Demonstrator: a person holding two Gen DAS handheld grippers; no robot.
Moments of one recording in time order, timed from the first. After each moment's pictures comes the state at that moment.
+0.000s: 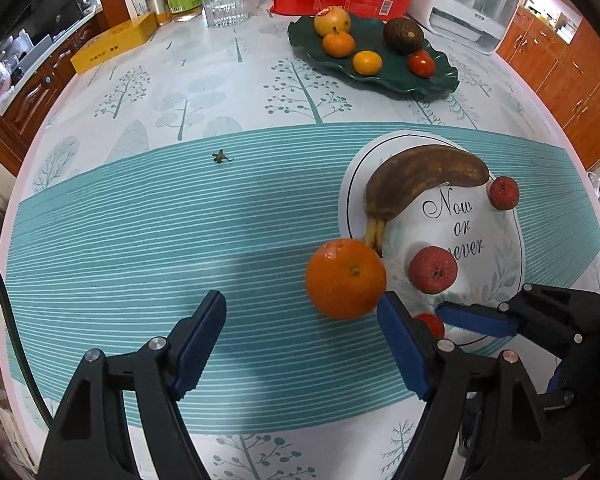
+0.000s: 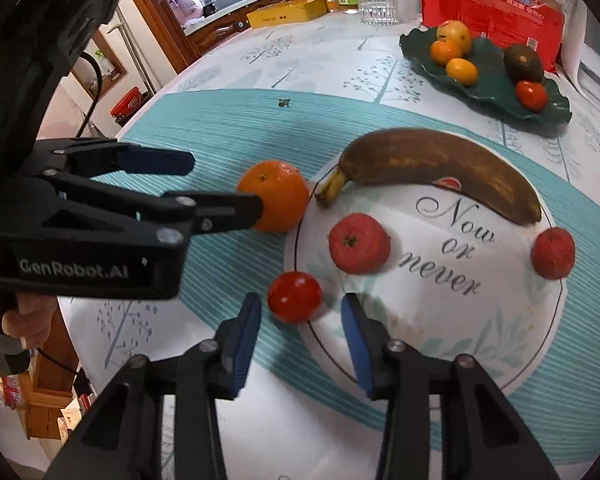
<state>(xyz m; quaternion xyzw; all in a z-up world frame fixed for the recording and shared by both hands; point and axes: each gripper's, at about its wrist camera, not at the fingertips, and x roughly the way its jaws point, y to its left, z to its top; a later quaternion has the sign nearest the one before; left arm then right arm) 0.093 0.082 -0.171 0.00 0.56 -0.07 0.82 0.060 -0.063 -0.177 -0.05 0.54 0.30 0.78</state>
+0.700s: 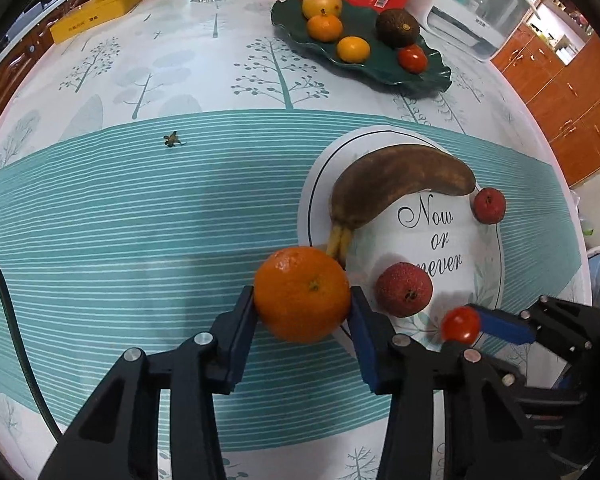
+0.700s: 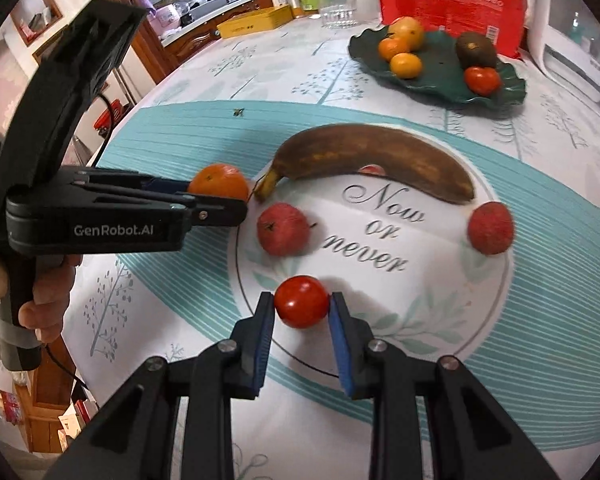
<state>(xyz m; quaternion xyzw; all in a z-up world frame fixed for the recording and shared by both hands) 0.106 0.065 -0.191 -0.06 0.58 -0.10 0.81 0.060 -0.112 -0.164 -0.04 0.54 0.26 0.80</state>
